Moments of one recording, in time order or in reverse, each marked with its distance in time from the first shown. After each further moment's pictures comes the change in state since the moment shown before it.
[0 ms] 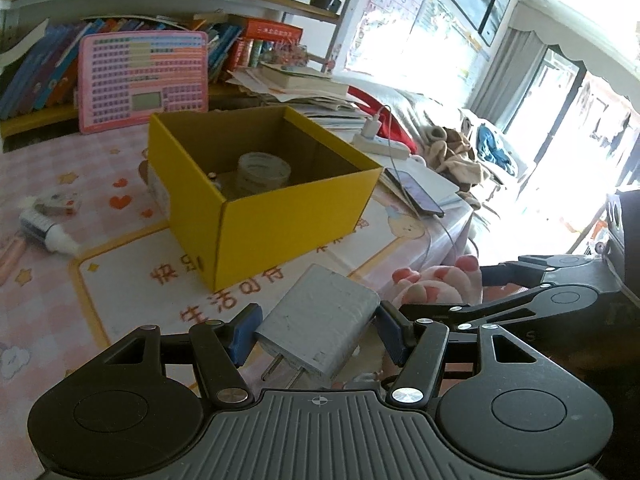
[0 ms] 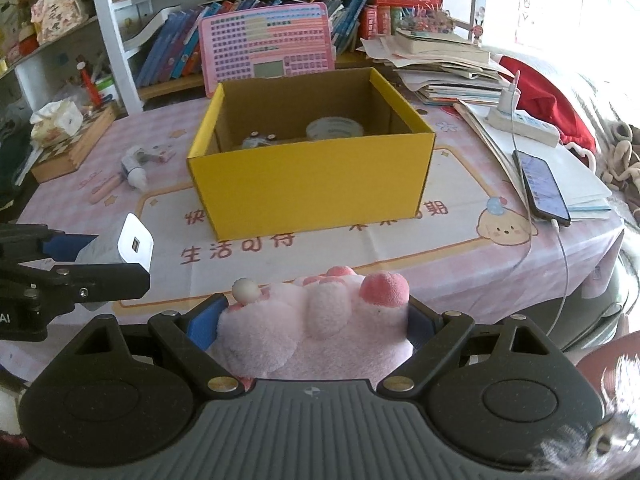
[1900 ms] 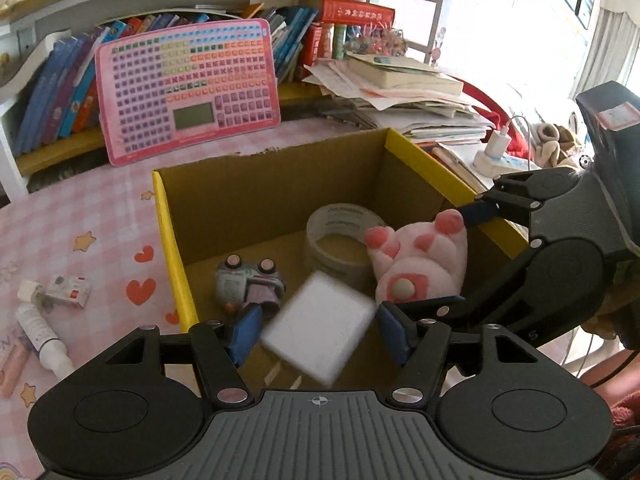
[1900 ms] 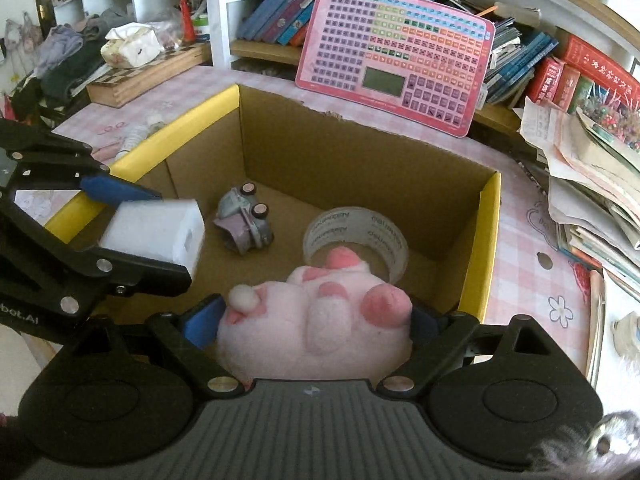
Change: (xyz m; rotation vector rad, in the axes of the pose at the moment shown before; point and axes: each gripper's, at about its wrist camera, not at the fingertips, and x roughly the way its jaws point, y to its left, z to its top) left arm 0.156 0.028 0.108 -0.032 0.049 0.335; right arm 0.190 -0.059 0.167 -0.539 0.059 0.345
